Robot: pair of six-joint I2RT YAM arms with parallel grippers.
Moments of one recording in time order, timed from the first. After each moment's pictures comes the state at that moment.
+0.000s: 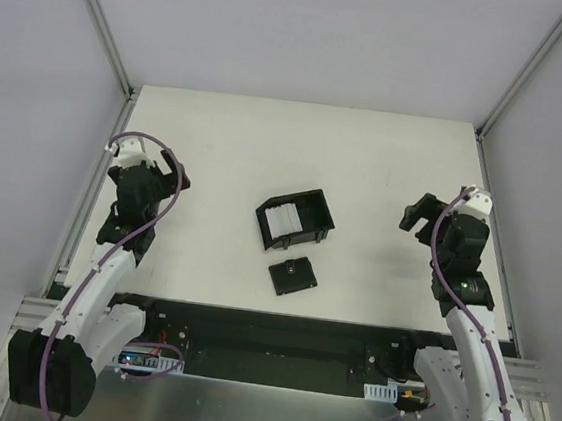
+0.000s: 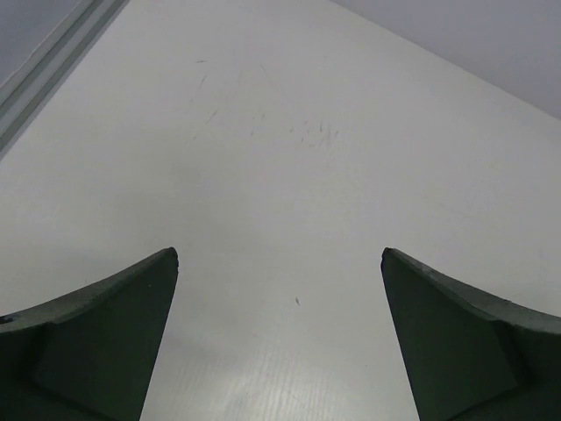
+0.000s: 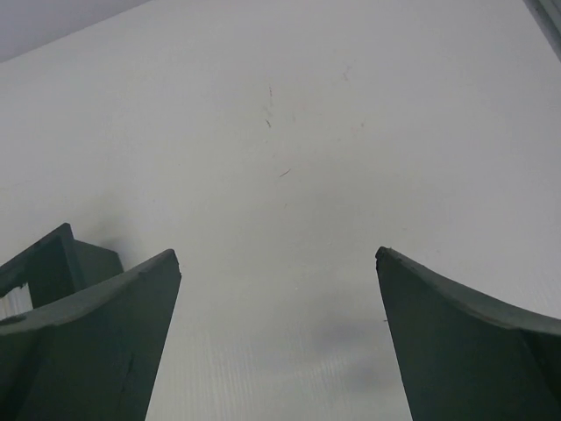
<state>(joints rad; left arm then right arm) -0.09 0.86 0.55 0.02 -0.27 -0.38 0.08 0.71 0.57 -0.19 0.14 0.30</state>
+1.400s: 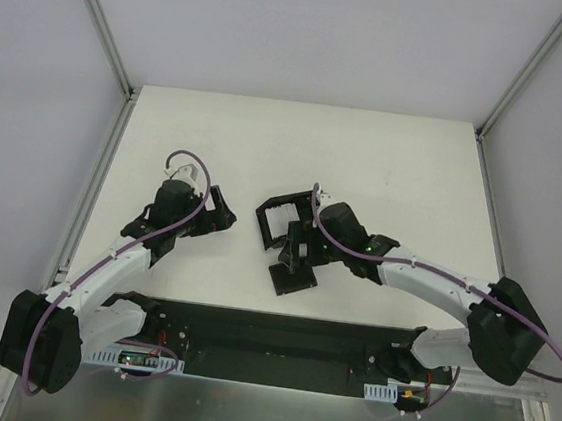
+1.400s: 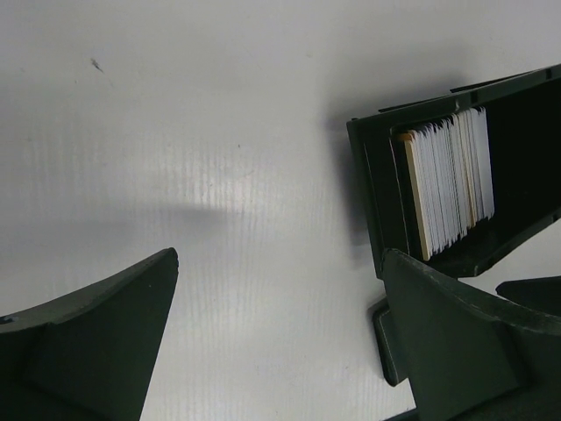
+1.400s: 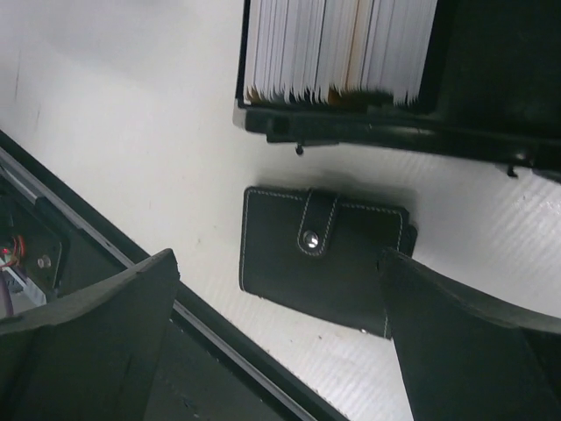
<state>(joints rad) -0.33 0.98 0.51 -0.19 0.10 -0.64 0.86 1.31 0.74 -0.21 -0.11 0.56</state>
